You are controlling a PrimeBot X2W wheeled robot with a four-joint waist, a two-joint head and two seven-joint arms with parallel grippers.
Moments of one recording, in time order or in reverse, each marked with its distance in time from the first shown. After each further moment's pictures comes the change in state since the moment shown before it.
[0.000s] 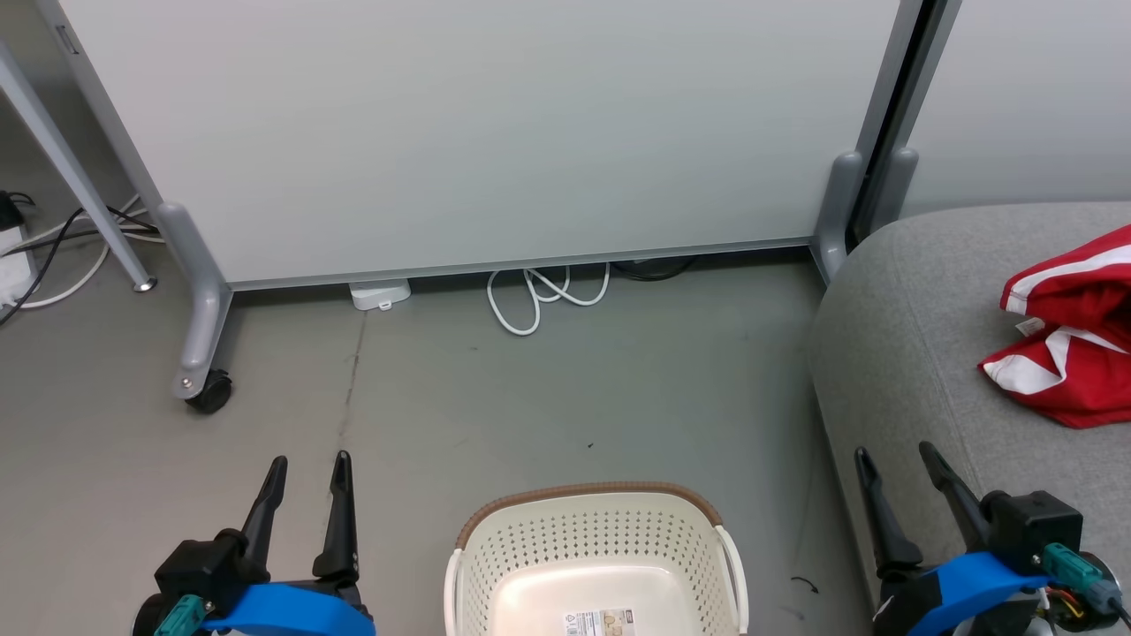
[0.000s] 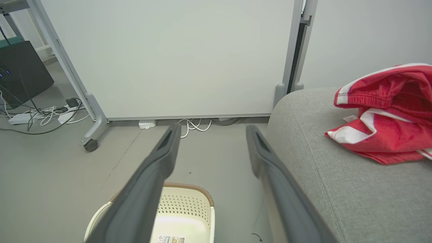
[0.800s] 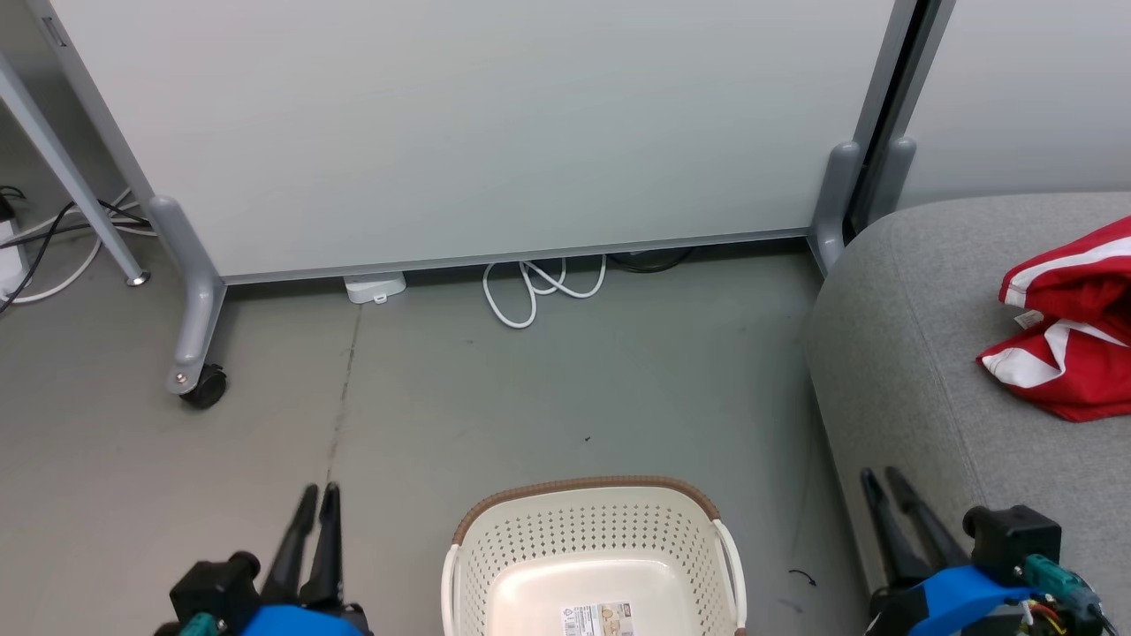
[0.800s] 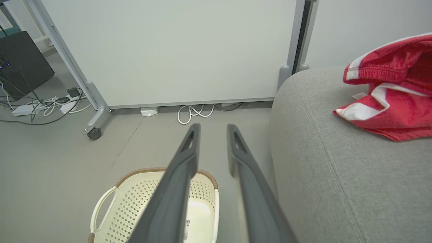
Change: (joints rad) left arm 0.013 0.003 -0.017 0.036 -0.019 0.000 0.003; right arm 0.005 0.001 0.020 0.048 0.020 0.000 -0.007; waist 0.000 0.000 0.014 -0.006
